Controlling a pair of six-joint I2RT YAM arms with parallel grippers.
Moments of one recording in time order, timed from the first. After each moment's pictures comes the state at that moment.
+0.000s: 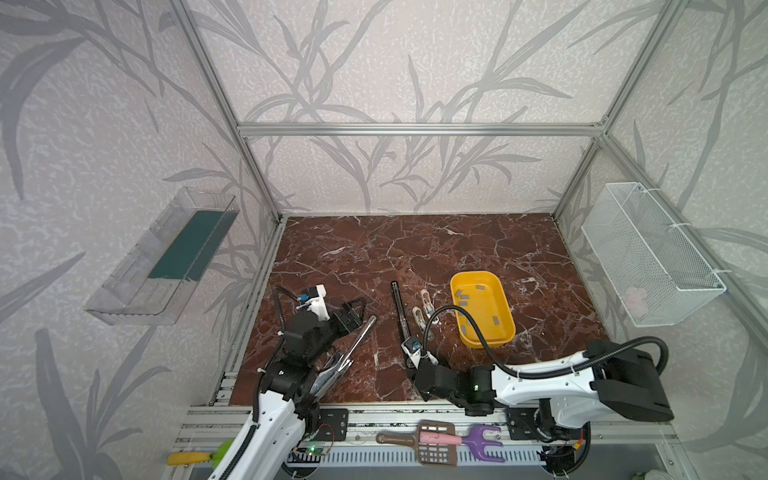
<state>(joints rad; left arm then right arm) -0.25 0.54 0.29 -0.10 0.23 -0.83 1.42 1.52 0.67 0.00 0.45 0.53</state>
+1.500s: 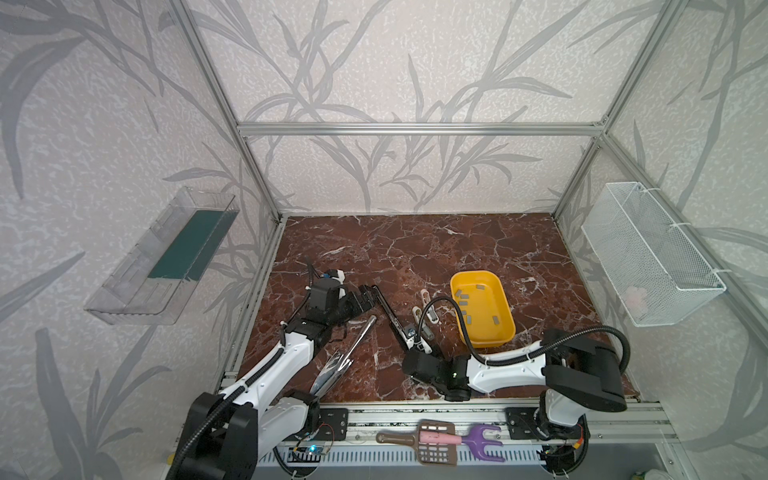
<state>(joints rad) -0.26 1.08 0.51 -0.06 0.25 -0.78 1.31 1.69 0.73 0.05 0.53 0.57</state>
